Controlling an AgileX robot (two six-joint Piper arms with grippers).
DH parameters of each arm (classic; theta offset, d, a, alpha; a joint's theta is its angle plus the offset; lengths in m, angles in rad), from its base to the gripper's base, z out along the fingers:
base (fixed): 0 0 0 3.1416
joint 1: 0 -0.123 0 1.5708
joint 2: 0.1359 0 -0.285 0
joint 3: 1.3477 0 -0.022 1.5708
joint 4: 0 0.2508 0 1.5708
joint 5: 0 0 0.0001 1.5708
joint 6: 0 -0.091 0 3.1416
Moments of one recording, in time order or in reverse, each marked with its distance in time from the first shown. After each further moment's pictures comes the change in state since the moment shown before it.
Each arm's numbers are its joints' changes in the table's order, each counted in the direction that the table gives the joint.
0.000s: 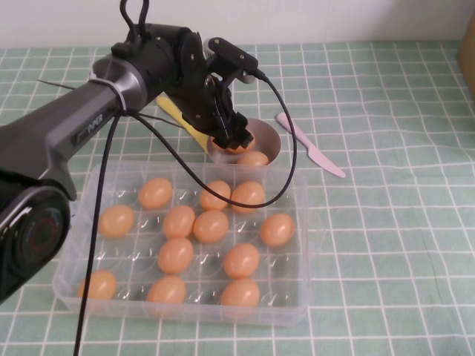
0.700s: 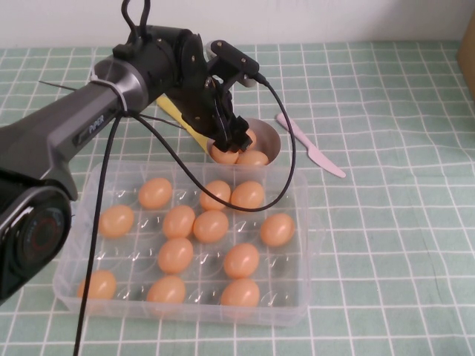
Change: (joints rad) right arm 0.000 0.000 0.000 0.000 0.000 0.000; left arm 0.000 0.007 -0.002 -0.002 -0.006 -0.035
